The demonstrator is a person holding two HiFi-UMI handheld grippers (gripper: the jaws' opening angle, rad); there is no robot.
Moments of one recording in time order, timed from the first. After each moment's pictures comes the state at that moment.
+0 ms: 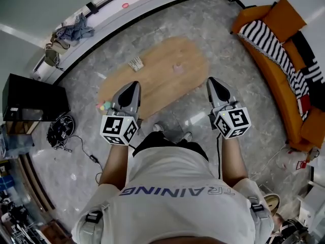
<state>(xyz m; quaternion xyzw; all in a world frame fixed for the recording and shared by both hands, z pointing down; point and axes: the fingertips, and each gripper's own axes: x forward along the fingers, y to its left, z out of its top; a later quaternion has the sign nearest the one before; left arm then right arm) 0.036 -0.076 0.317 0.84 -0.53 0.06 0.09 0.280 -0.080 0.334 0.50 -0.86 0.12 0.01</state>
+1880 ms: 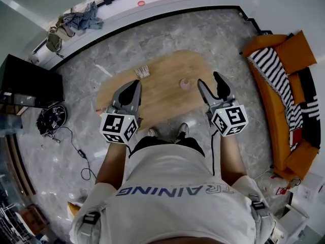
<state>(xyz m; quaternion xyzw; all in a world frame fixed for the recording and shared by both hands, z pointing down) -0.034 -0.179 0.321 0.80 -0.58 0.04 0.11 0.192 -0.227 0.324 0.42 -0.90 0.09 0.06</state>
